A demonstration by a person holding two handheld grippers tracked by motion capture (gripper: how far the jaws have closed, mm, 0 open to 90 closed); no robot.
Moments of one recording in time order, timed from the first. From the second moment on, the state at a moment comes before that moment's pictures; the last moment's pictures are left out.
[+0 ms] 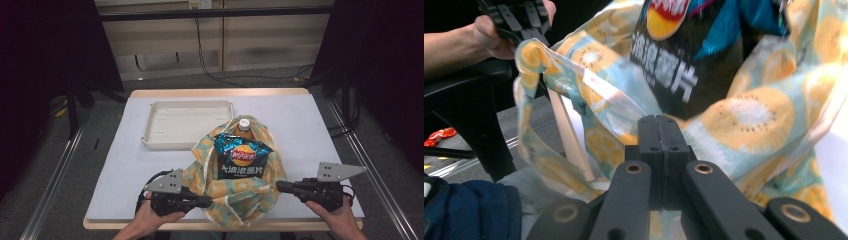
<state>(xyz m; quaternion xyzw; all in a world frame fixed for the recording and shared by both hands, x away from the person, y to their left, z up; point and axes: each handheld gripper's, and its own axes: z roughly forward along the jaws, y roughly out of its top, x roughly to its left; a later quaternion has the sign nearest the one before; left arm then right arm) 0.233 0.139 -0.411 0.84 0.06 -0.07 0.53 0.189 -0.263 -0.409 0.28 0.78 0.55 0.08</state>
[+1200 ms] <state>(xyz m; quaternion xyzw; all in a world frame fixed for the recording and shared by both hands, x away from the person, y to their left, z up) 0.255 0.162 -0.442 0.84 0.14 -0.03 0.53 0.194 -0.268 -0.436 0.32 0.79 0.52 0.10</state>
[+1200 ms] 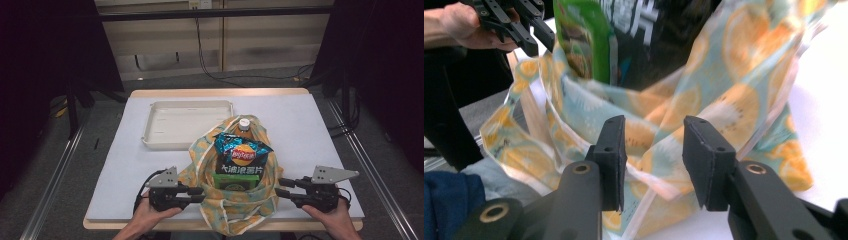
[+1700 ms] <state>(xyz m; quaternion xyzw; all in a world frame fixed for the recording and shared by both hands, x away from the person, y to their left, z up) 0.321 0.127 -0.421 0.82 0.19 0.03 0.54 0.254 -0.280 -0.413 0.36 0.75 0.53 0.16</state>
